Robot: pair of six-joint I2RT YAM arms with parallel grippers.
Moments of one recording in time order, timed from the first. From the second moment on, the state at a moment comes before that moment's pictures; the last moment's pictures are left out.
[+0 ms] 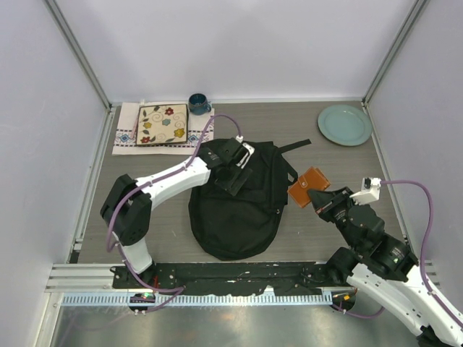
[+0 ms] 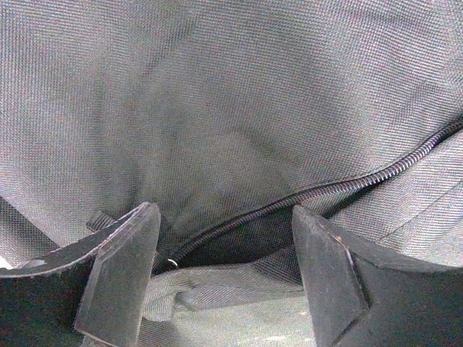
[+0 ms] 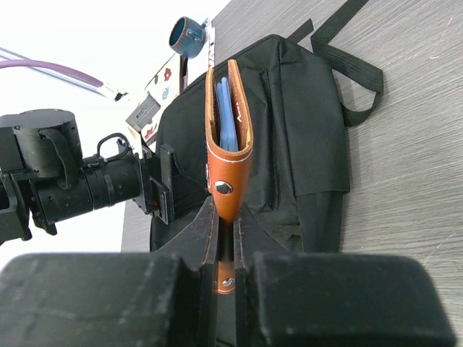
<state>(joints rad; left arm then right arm) -0.80 1.76 1.36 -0.69 -0.18 -0.10 0.75 0.26 0.60 -0.62 0.49 1.02</state>
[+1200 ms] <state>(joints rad) -0.93 1.68 1.16 -0.39 -0.55 -0.11 0.75 0.26 0.58 -0.62 0.48 1.03</state>
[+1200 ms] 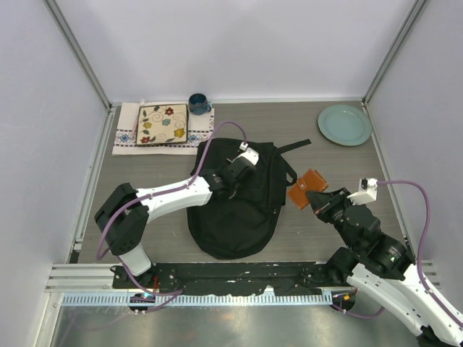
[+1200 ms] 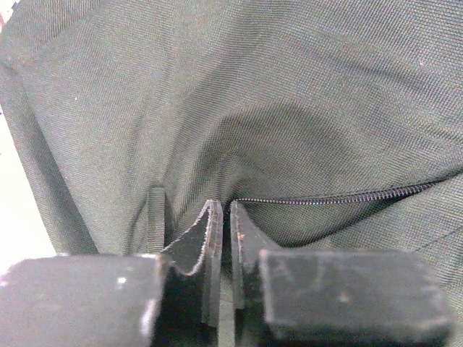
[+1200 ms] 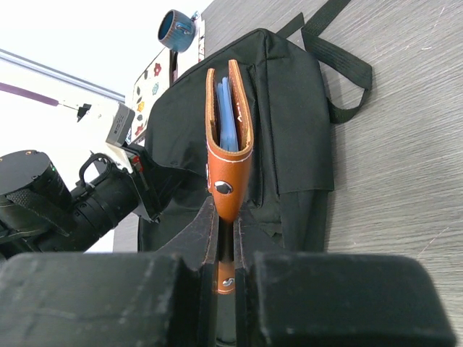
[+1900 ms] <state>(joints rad) -0.93 1.61 1.28 -0.52 -0.47 -0.23 0.75 0.35 0.44 -0.42 0.23 1.10</state>
